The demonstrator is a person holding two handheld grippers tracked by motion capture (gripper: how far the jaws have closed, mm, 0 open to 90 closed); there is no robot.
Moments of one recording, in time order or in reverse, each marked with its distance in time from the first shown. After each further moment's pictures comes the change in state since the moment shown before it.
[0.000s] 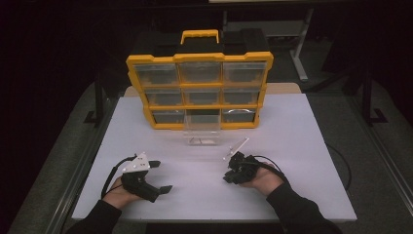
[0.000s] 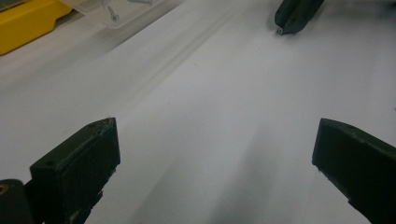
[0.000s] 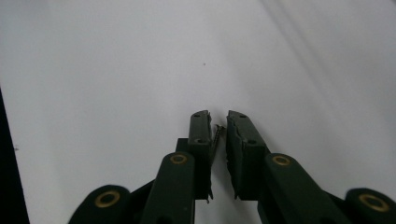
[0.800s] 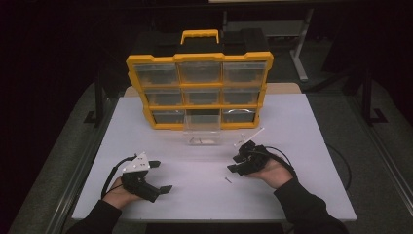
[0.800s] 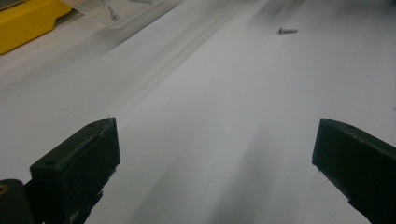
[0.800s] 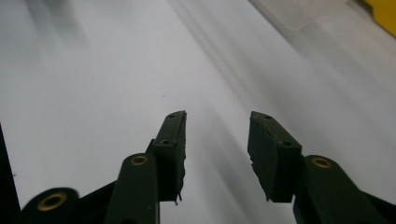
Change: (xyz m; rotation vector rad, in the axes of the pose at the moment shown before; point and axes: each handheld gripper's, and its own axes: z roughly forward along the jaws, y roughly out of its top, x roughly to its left) left arm 0.000 0.000 0.000 0.002 0.000 -0.001; right arm -0.015 0.000 -0.034 -0.123 -0.065 0.070
